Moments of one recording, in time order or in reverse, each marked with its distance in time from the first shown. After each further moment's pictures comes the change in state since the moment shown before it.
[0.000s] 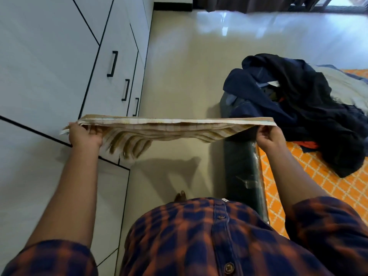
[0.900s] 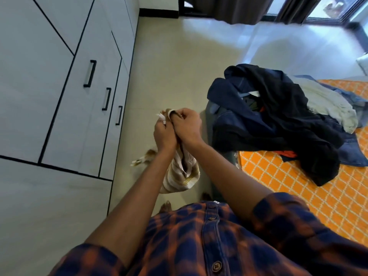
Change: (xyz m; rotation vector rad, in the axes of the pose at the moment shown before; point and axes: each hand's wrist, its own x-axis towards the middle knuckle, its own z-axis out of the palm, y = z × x) left_hand -0.145 -0.212 0.117 0.945 -0.402 0.376; right_hand -0.091 0.136 0.103 -1.460 -0.452 -0.635
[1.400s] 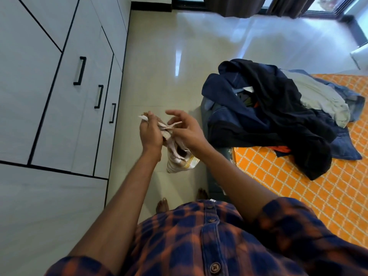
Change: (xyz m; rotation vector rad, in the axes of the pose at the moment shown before) left_hand -0.008 0.009 -0.009 -0.245 0.016 -0.021; right_hand -0.009 0.030 -0.043 0.215 -0.390 -0.131
